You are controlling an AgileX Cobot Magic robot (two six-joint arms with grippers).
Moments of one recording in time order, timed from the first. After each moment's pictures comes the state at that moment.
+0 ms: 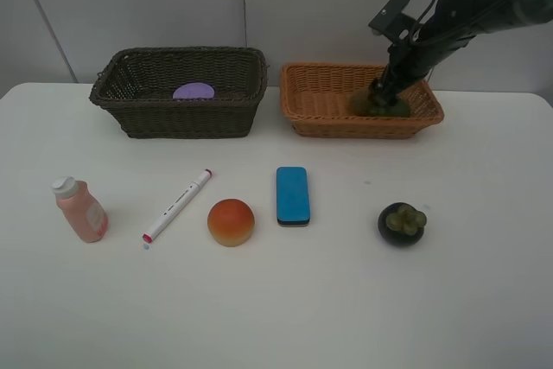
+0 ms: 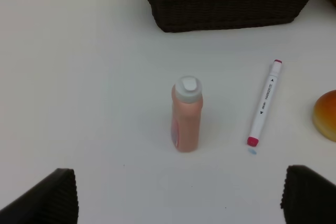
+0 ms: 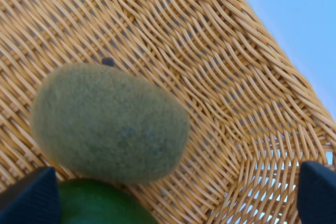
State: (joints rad) left arm -0.05 -0.01 -0.50 -0.01 1.07 -0.03; right arm 0.15 2.11 -1.51 -0.17 0.40 -0.62
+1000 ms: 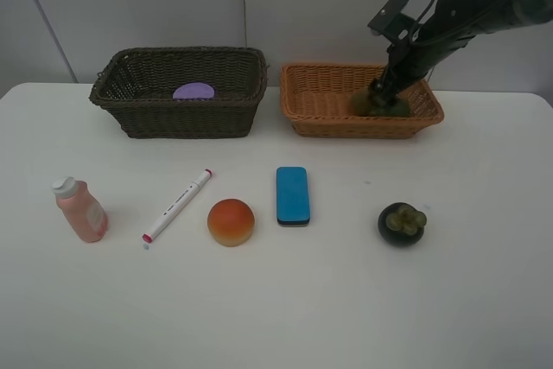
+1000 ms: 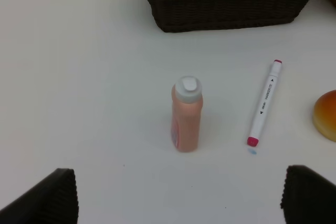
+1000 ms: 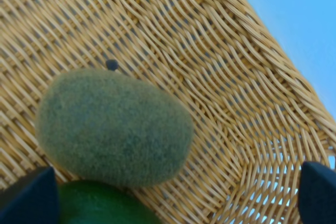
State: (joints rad) left arm -0.05 -0.01 -0.50 -0.01 1.07 -0.03; right arm 0.15 2.11 -1.51 -0.14 0.40 -0.67
